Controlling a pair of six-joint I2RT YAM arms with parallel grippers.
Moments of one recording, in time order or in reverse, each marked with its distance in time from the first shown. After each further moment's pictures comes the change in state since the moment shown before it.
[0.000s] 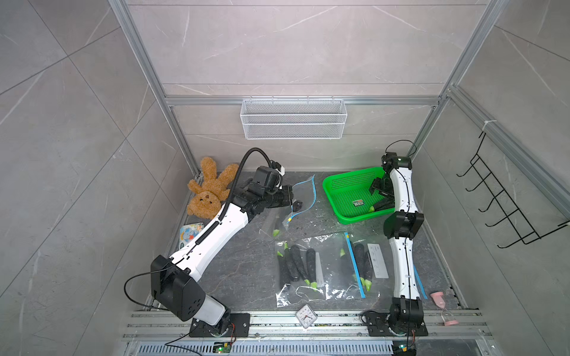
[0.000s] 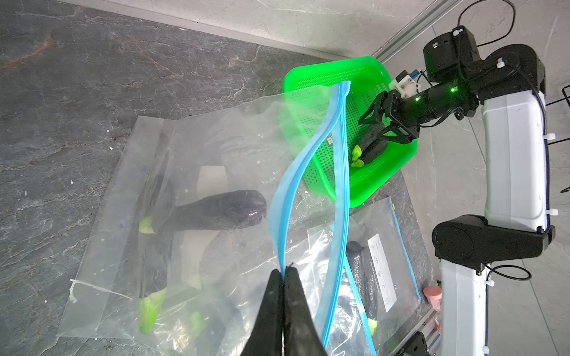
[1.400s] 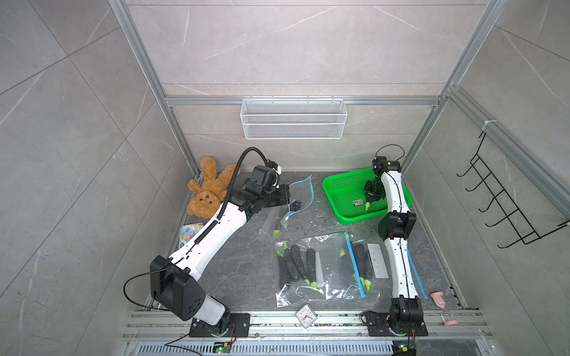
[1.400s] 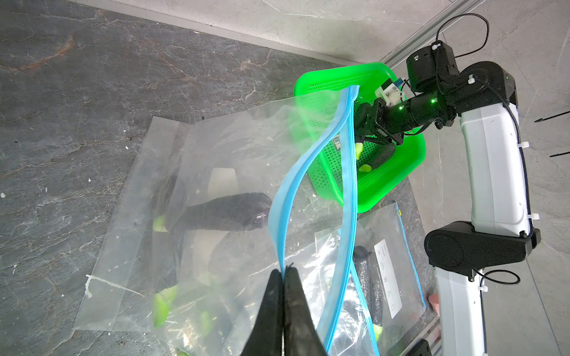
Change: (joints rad) left arm 0.027 0.000 0.000 -0.010 -0.003 0.003; right arm 0.051 0.064 0.000 0.077 -0.049 -0.001
